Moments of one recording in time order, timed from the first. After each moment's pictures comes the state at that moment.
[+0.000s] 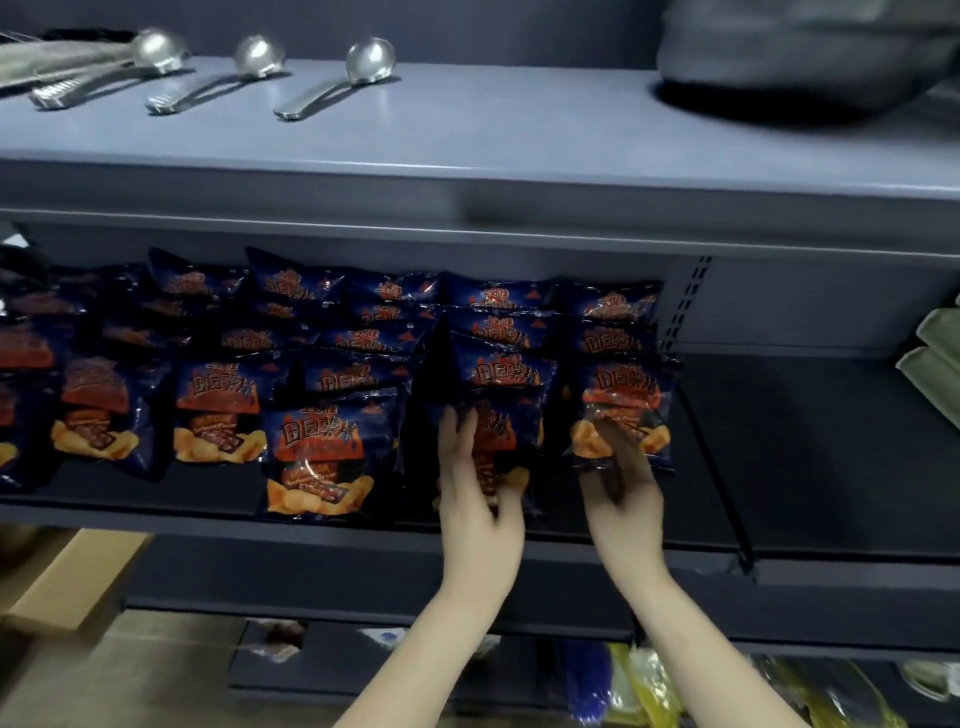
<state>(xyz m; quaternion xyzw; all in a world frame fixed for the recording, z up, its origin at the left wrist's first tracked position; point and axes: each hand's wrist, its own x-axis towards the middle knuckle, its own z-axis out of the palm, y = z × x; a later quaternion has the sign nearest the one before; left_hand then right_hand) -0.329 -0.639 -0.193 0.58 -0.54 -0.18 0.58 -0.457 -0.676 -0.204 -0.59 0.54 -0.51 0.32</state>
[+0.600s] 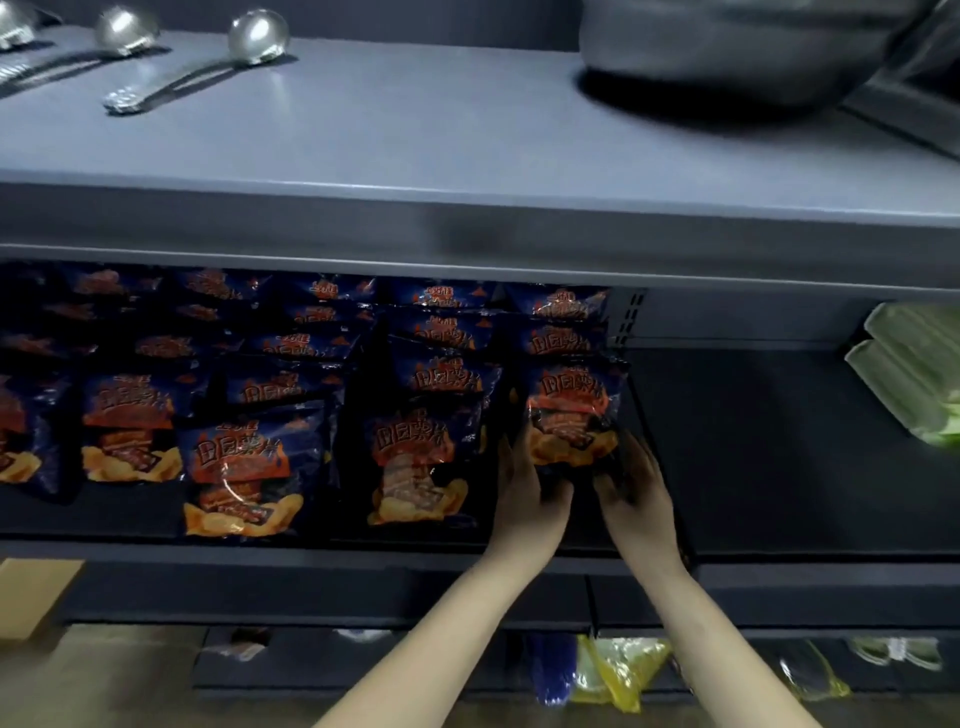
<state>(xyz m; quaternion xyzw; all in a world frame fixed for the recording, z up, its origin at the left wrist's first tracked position) -0.412 -0.696 -0.208 0.62 -0.54 -0.42 0.39 -0.533 -0.707 -0.217 -0.56 0.63 -0.42 0.33</state>
